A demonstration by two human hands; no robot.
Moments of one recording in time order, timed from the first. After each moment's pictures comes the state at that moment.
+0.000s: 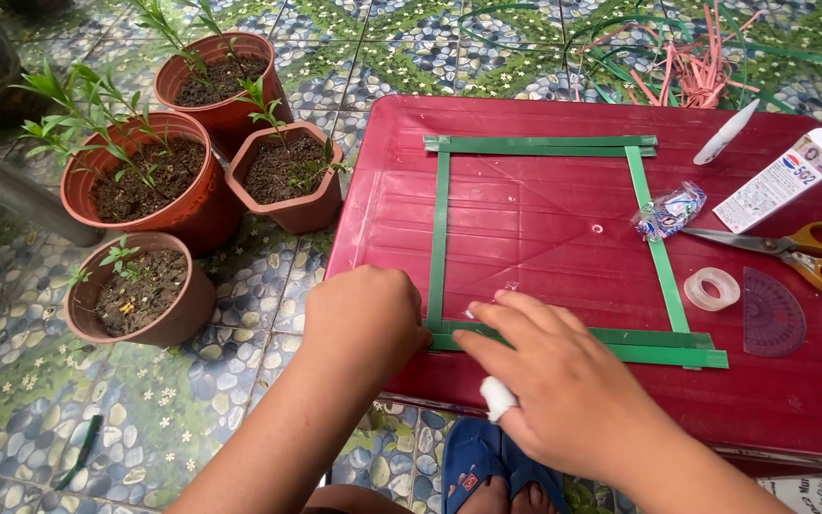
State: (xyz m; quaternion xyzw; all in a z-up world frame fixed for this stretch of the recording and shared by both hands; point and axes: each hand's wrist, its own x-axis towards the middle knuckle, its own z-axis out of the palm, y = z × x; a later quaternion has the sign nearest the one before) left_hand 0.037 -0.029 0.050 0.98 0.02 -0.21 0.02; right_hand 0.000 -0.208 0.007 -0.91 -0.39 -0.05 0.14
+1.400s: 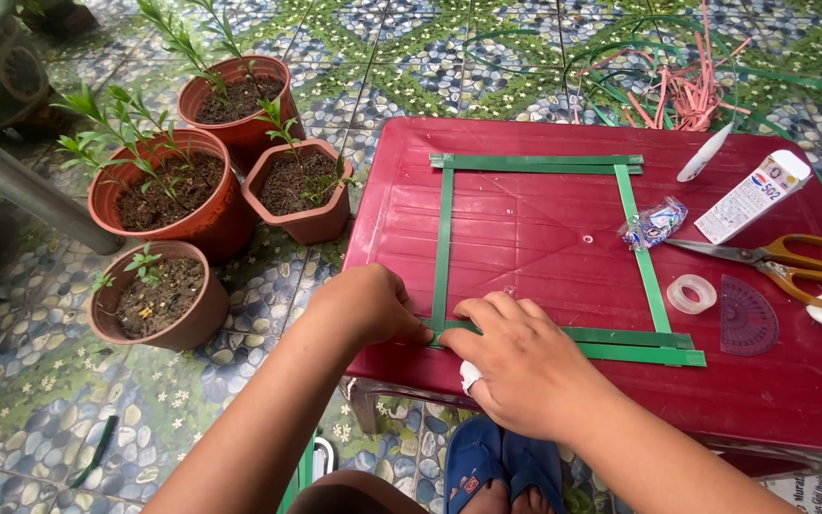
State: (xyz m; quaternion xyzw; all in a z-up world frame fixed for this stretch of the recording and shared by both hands) left_hand 0.047 -0.013 0.056 0.94 0.09 -0.30 0.11; right_hand 0.010 -0.185 0.004 -0.91 -0.40 -0.03 0.10
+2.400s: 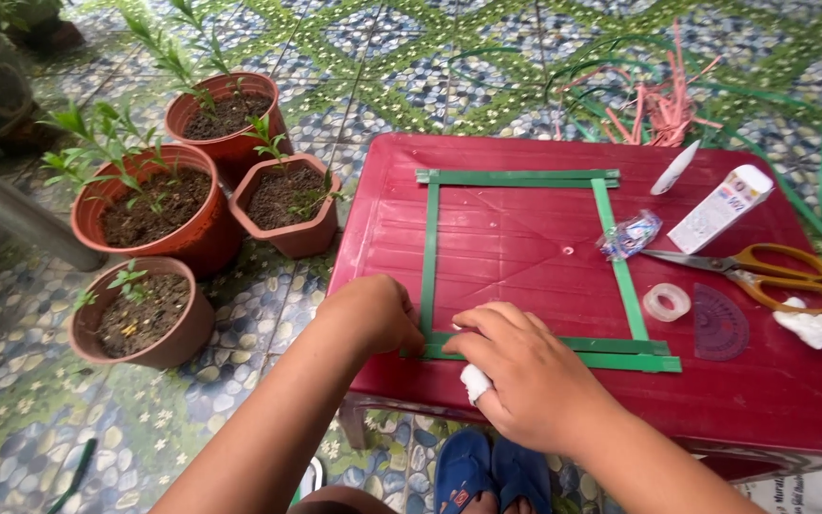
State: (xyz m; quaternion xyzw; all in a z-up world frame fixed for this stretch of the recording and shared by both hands) left_hand 0.055 -0.030 0.061 0.94 0.06 -0.33 0.11; right_hand 0.005 -0.203 0.011 -0.90 -0.39 -0.02 0.20
